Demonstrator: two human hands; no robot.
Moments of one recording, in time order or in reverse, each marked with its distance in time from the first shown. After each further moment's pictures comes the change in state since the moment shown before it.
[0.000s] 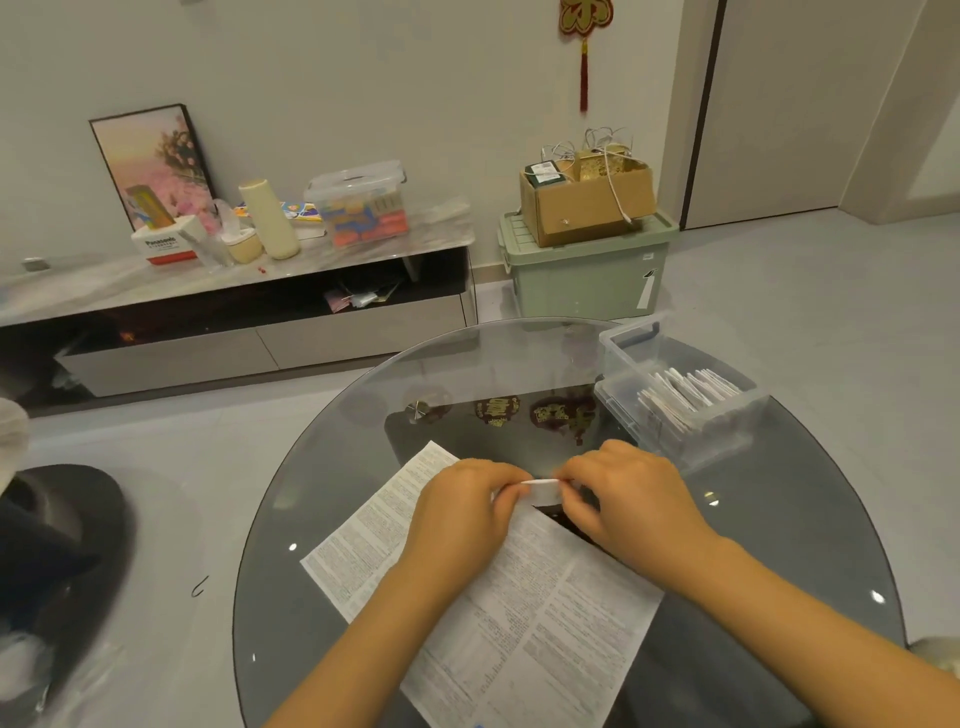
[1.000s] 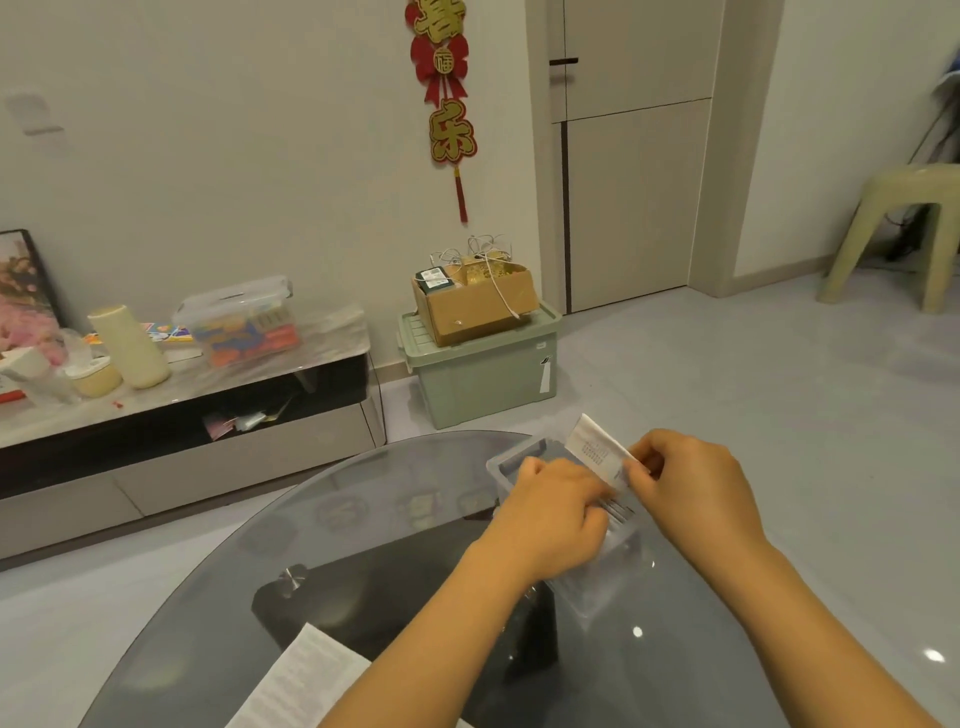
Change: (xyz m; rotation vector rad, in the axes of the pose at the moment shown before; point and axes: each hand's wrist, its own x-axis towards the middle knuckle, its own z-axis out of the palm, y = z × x) left_hand 0.153 0.114 0.056 0.019 -0.312 0.497; right_hand 0.036 0.111 -0.090 0.021 0.158 0.790
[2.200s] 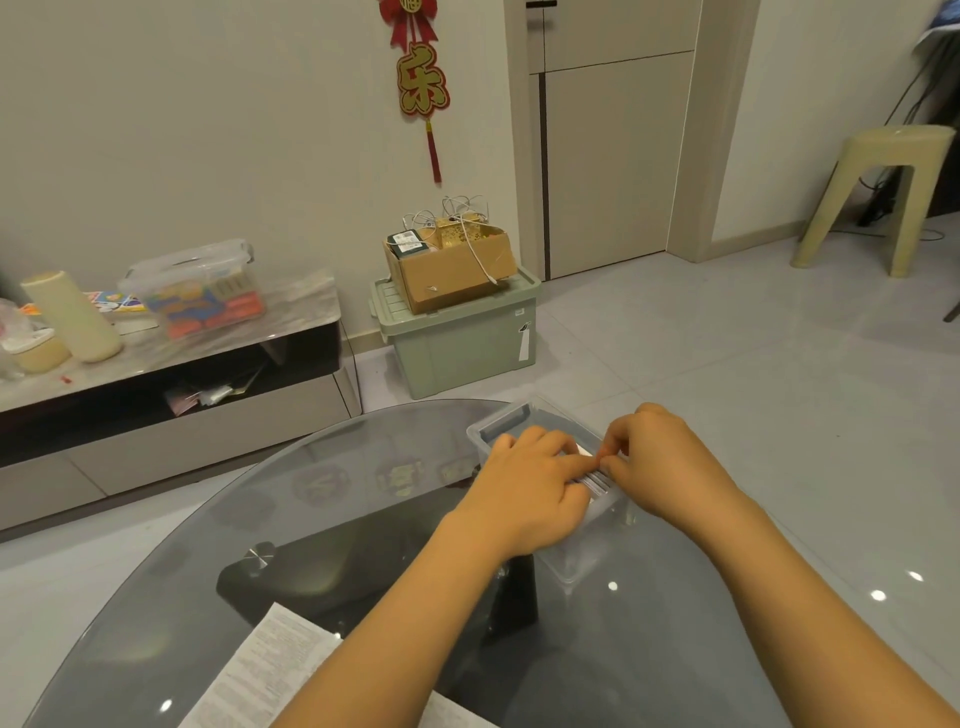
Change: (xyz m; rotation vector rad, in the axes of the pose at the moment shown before) left_hand 0.009 -0.012 0.011 0.142 -0.089 0.020; right_hand 0.019 0.010 0.012 -0.156 -0.308 0.011
